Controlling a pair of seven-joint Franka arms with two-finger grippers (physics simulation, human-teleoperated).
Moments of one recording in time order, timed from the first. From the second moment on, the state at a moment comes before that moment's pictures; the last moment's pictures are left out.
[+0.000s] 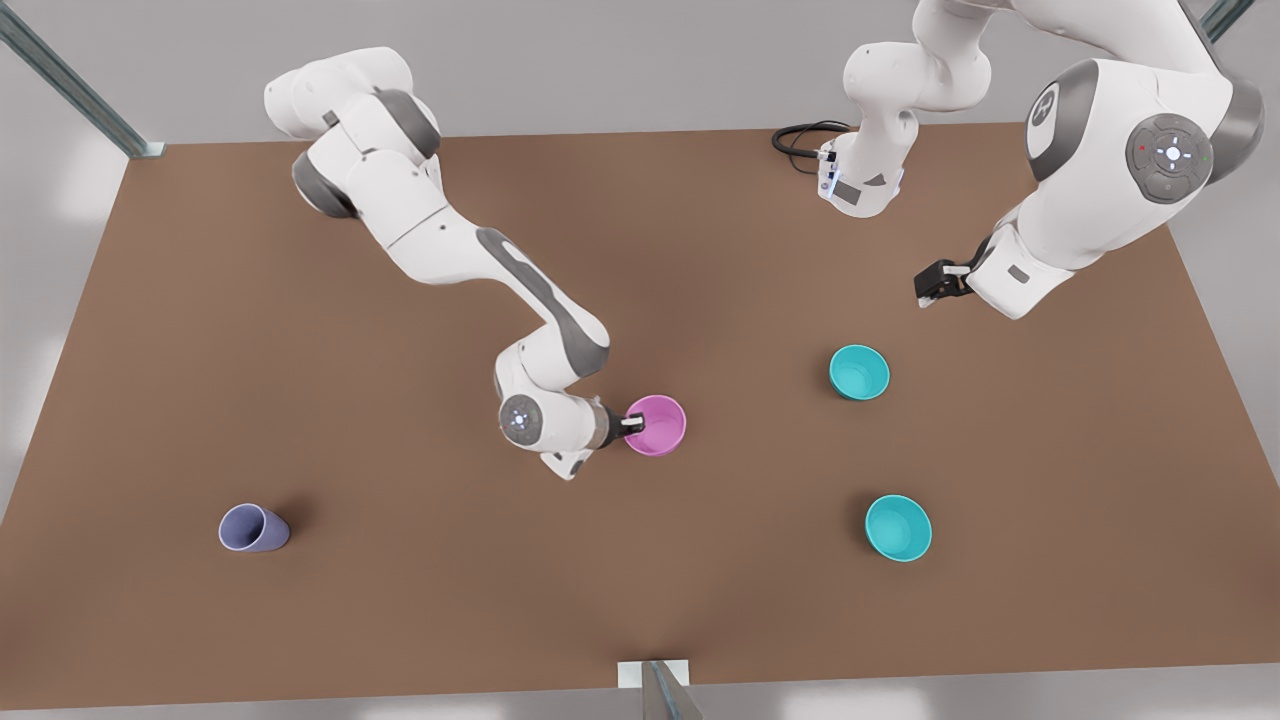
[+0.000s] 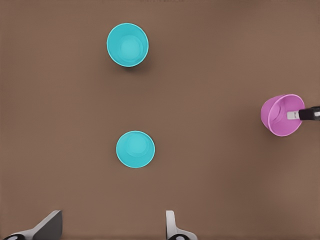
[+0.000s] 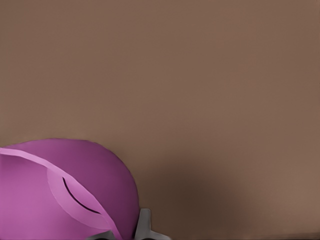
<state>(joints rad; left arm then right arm) -0.14 0.12 -0.06 -1.38 -0.05 1.36 -0.21 0.41 0.91 0.27 -1.31 0.39 2.24 0.28</state>
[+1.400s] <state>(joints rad) -0.05 0.28 0.06 -2.32 -0.40 2.27 0.23 -0.06 0.16 0.18 -1.26 -0.19 1.15 0.10</state>
